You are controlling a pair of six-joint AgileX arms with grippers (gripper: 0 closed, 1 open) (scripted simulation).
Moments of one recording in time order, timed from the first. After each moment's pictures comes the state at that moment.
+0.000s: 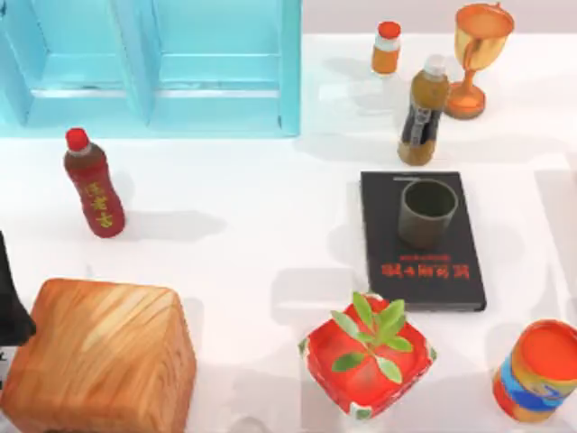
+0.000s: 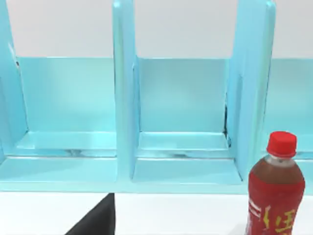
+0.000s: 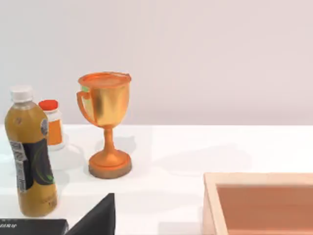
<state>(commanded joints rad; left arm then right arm) 0.00 0.00 0.00 0.00 0.00 0.00 0.00 0.00 0.00 0.00 0.00 0.00</state>
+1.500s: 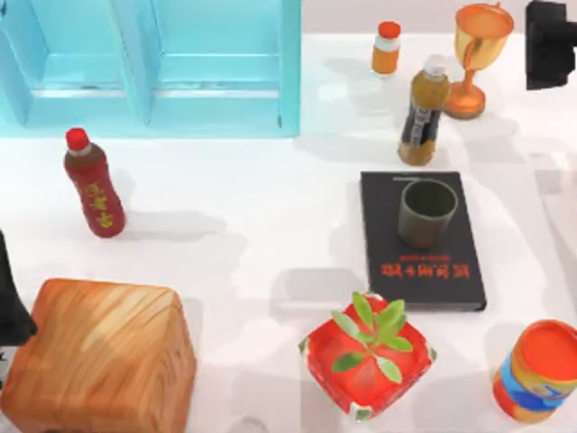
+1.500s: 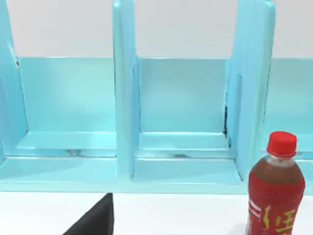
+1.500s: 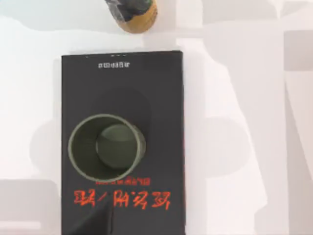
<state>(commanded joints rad) 0.00 0.00 0.00 0.00 0.00 0.00 0.23 1.59 1.59 -1.11 -0.01 0.29</state>
